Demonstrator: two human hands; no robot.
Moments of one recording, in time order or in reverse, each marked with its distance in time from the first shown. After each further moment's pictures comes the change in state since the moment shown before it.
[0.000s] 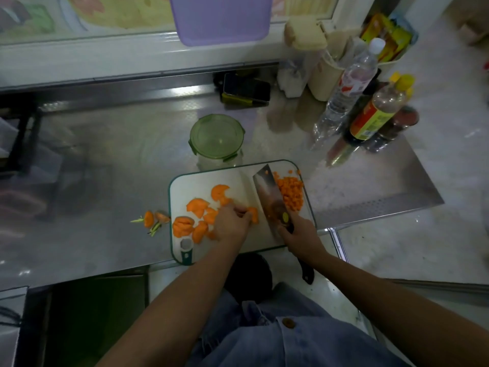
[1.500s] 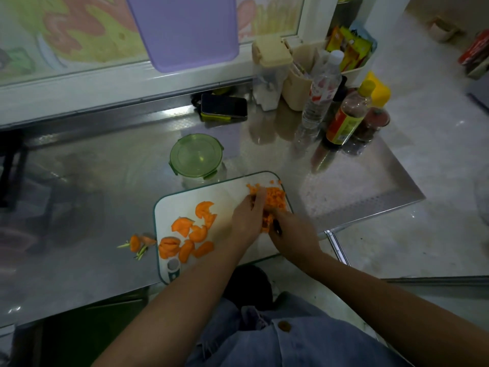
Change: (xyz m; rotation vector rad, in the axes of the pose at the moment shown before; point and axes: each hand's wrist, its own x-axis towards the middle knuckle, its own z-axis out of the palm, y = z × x) left_hand -0.014 0.082 0.020 -0.143 -0.229 0.147; right_hand 0.003 -0.012 -0.031 -0.286 0.174 -0.235
